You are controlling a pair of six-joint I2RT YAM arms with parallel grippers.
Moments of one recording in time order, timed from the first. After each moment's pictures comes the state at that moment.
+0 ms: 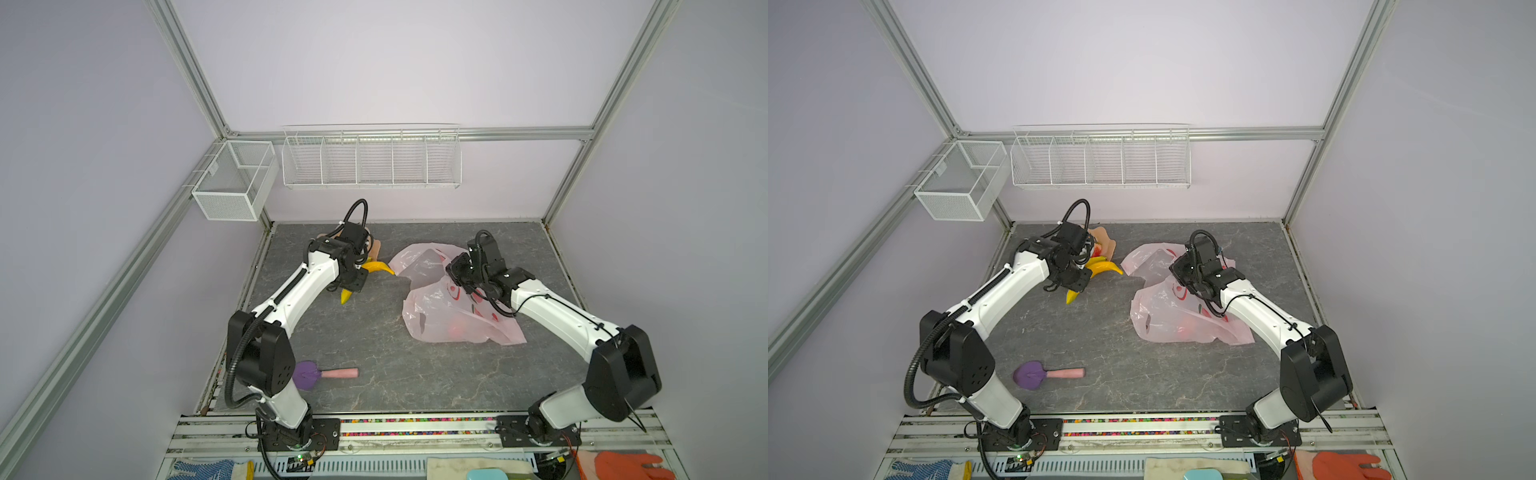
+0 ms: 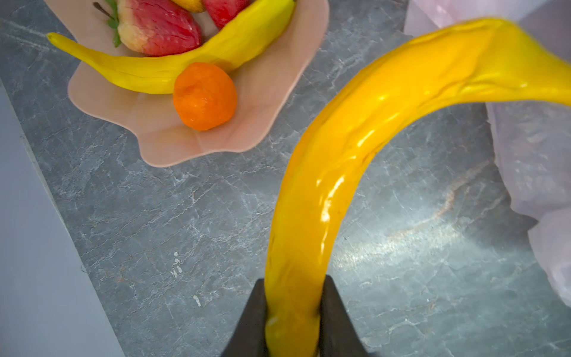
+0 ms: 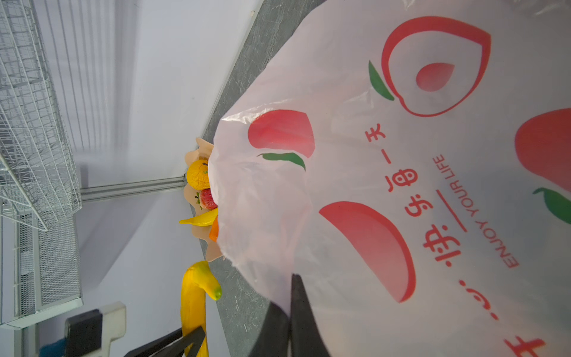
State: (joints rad) left arm -0.47 1.66 1.48 -1.05 -0.14 0.03; right arm 0.49 1.51 1.13 -0.33 -0.06 1.25
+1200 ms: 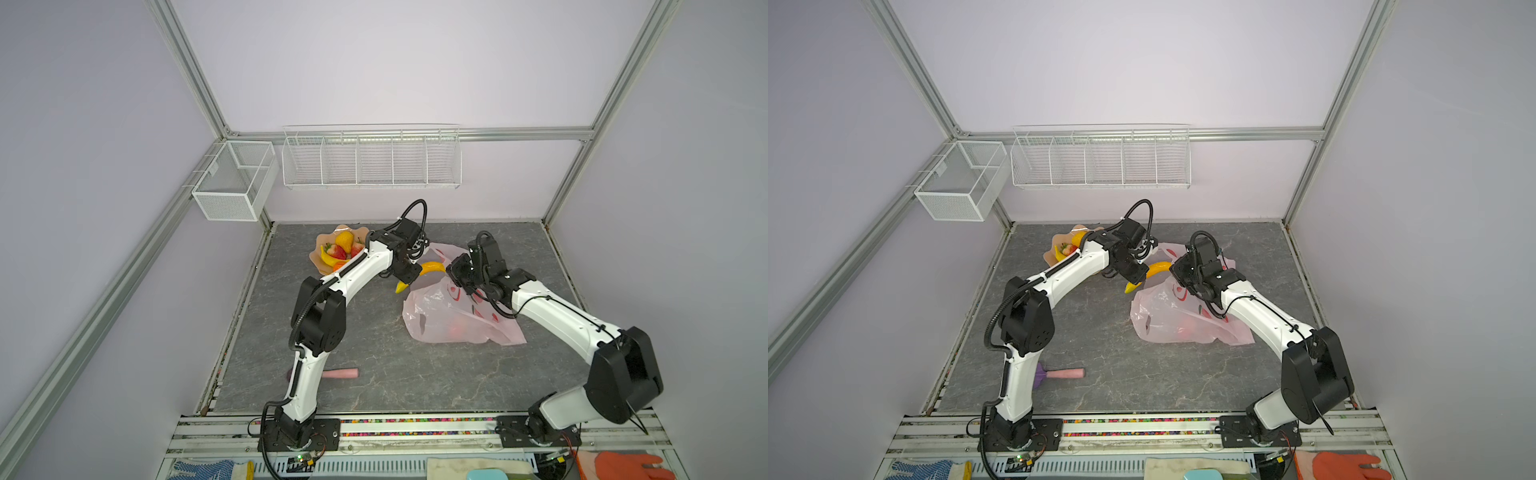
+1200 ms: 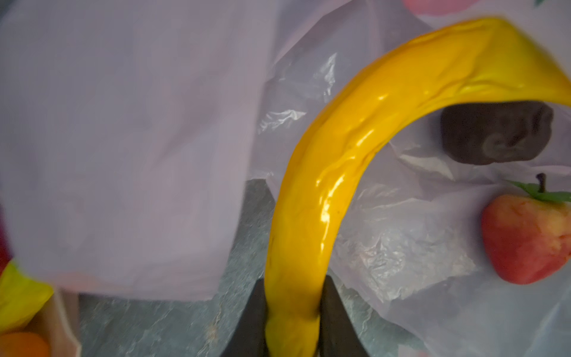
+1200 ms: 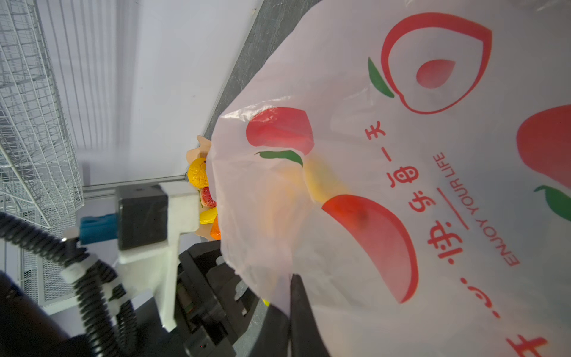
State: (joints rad) left arm -0.69 2.17 1.96 -0.95 0.10 0.14; right arm 0.50 1.49 1.12 -0.32 -0.06 1.25
